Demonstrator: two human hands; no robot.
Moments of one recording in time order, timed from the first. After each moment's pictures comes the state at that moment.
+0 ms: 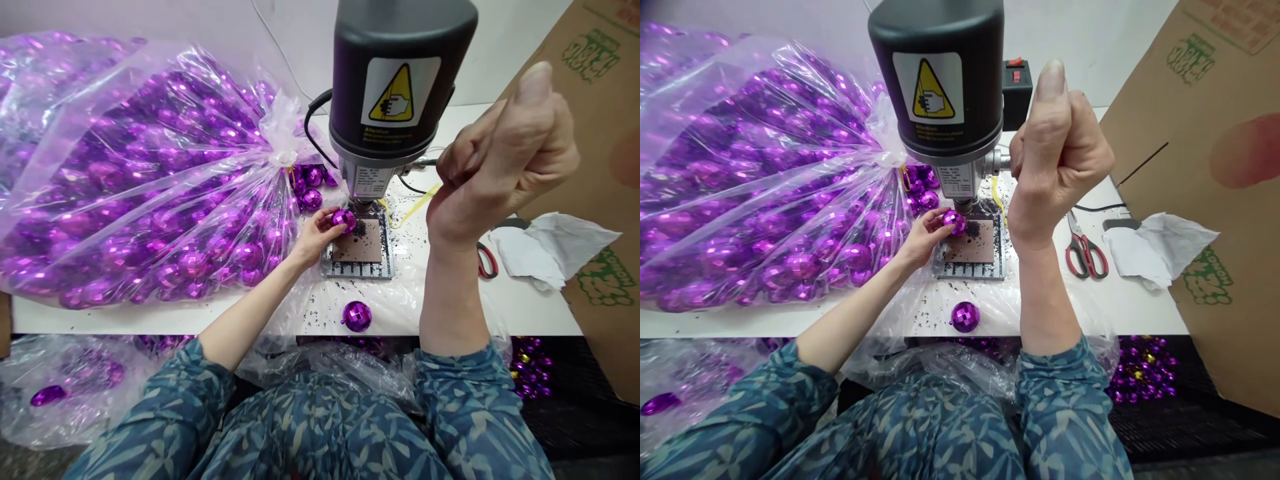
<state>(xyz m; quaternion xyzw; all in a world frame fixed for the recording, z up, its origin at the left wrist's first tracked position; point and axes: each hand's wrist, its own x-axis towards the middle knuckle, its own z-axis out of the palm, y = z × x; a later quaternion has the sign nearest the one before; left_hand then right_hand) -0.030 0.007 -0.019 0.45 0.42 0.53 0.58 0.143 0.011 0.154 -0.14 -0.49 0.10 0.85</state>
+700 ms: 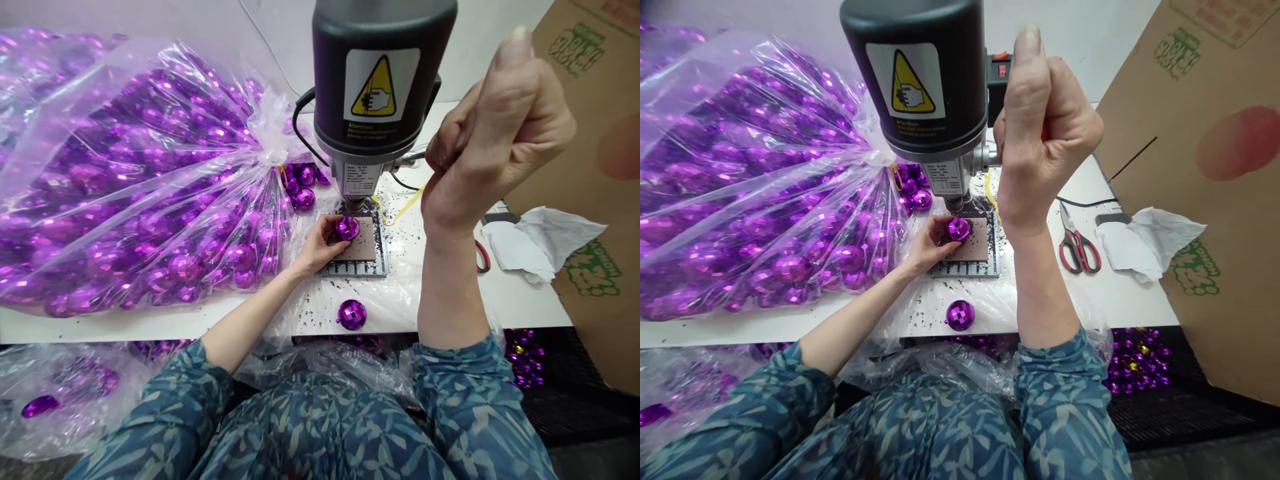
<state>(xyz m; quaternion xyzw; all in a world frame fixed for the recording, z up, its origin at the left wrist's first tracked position) -0.018 0.007 -0.060 0.64 0.34 0.51 0.47 0.145 0.009 0.165 -0.17 -0.52 0.11 0.83</state>
